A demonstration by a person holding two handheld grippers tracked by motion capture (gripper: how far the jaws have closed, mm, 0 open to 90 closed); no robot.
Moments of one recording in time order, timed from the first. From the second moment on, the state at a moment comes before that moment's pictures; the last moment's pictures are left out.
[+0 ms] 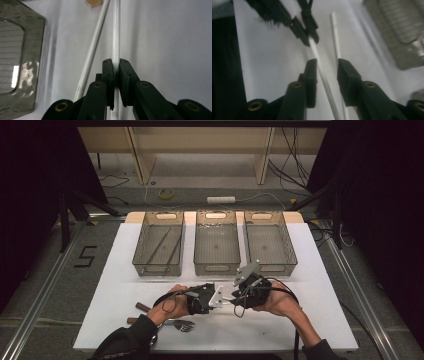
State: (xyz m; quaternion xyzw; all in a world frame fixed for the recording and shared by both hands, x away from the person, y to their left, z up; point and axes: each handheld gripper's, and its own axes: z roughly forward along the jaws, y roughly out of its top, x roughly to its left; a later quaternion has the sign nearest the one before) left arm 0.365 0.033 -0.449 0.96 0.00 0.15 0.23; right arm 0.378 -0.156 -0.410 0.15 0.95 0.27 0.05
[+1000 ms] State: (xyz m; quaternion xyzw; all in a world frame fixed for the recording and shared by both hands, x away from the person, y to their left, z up) left arm 0.408 0.108 -0.397 0.88 0.30 0.12 0.35; right arm 0.355 -0.207 -0.412 0.29 0.81 0.51 0.08
